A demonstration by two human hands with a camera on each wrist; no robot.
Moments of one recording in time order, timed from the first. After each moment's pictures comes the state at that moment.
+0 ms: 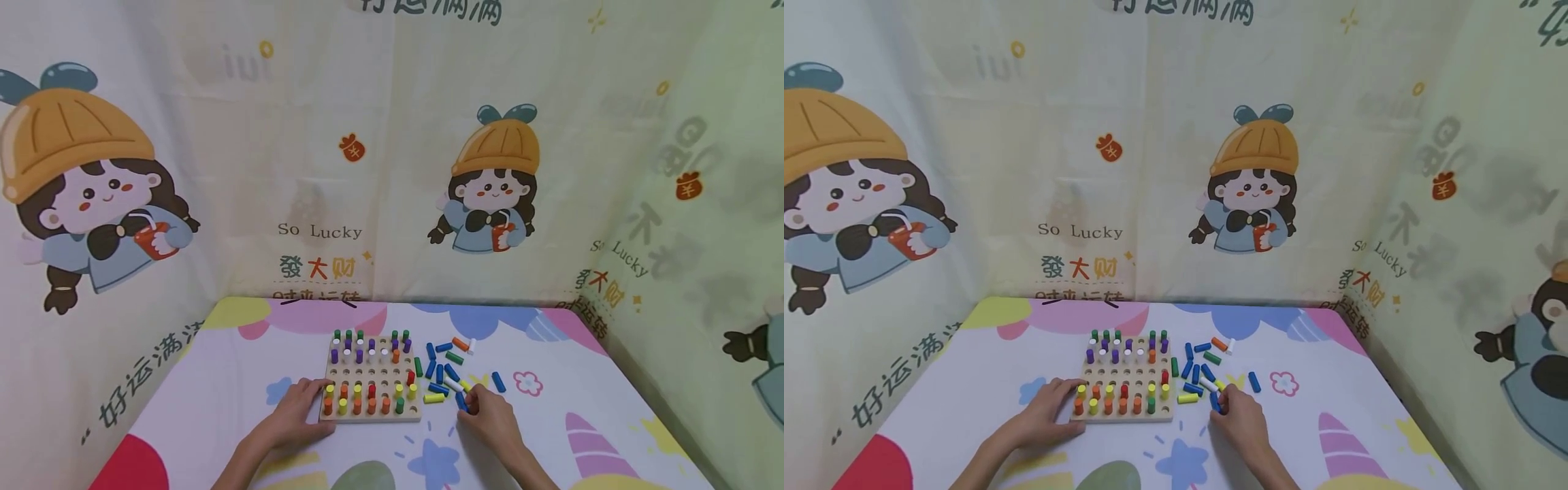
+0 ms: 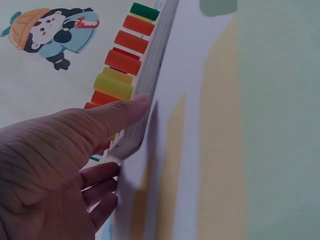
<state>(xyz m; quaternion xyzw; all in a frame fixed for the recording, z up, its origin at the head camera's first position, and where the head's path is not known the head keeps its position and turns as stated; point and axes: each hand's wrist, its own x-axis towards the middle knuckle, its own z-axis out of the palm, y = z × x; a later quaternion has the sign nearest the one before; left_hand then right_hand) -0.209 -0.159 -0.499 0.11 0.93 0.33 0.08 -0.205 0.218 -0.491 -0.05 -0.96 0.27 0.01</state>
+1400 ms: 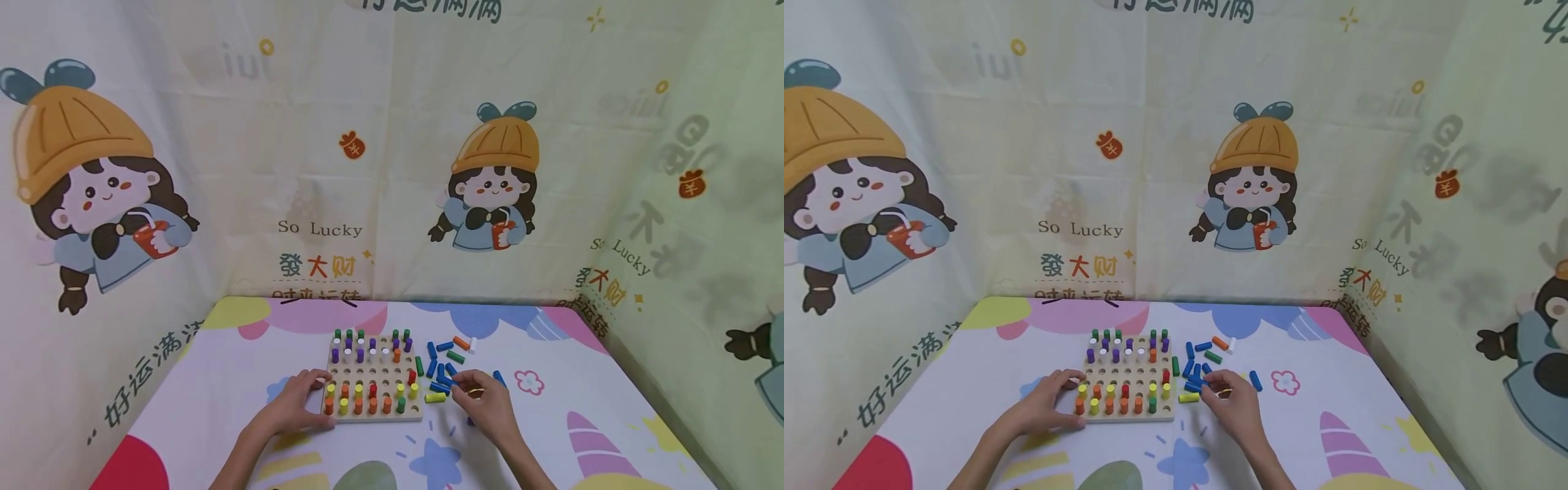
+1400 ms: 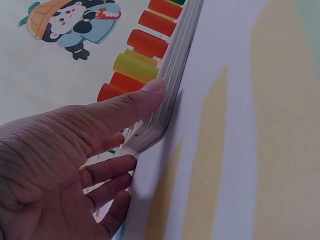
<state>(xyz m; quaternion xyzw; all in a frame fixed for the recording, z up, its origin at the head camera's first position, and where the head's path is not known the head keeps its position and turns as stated) -0.223 -0.167 -0.495 0.13 0.92 0.37 0.08 -0.203 0.202 -0.473 -0.01 -0.89 0.45 0.11</state>
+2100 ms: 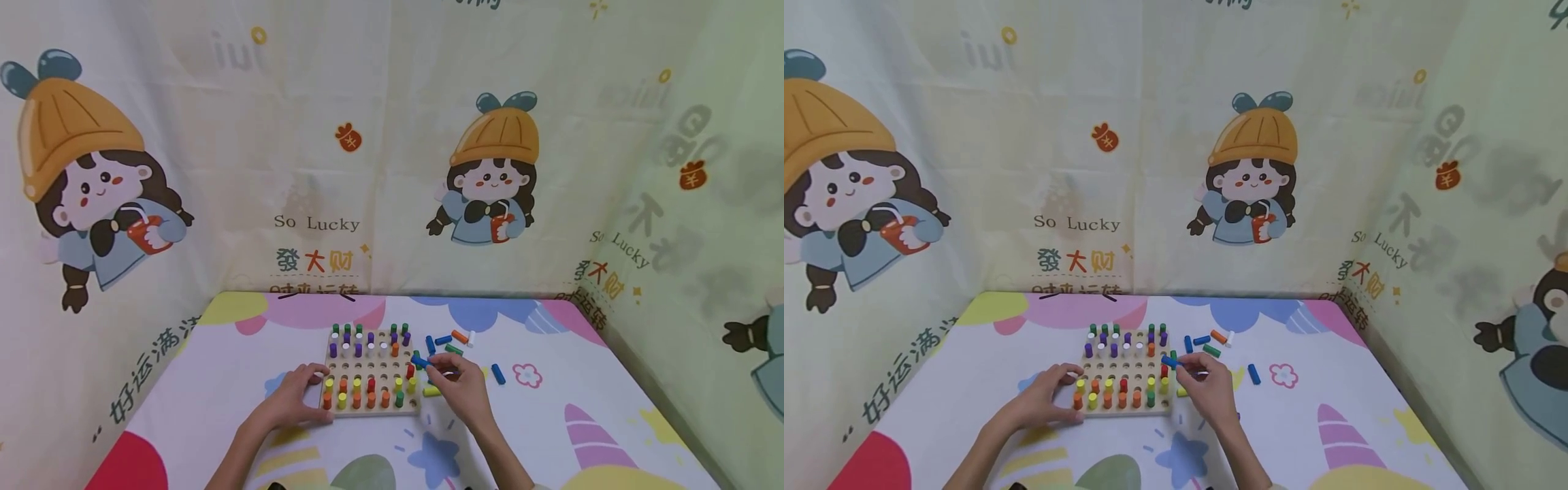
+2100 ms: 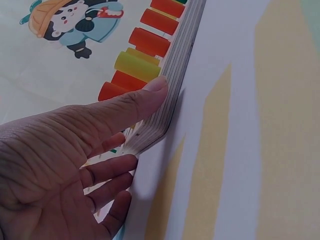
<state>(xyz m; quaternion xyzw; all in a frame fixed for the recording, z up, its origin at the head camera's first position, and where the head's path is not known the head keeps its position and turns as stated) -0.227 -0.169 -0.497 0.12 0.92 0.37 0.09 -0.209 0.166 -0.461 0.03 -0.83 0.54 0.11</state>
